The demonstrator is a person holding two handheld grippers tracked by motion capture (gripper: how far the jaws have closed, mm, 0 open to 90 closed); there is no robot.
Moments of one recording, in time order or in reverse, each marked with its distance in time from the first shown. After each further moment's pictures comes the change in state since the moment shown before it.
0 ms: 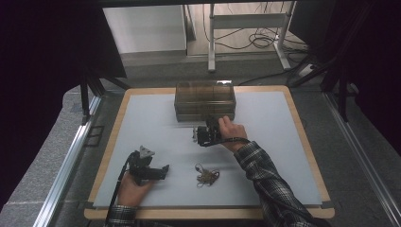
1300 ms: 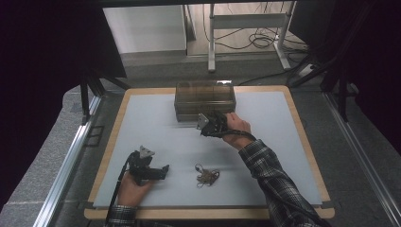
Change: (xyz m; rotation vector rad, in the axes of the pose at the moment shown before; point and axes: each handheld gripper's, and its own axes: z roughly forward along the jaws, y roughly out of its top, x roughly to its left) left arm 0.000 0.000 0.000 0.000 0.000 0.000; right arm -0.037 -0.016 -0.010 -0.089 0.263 0.283
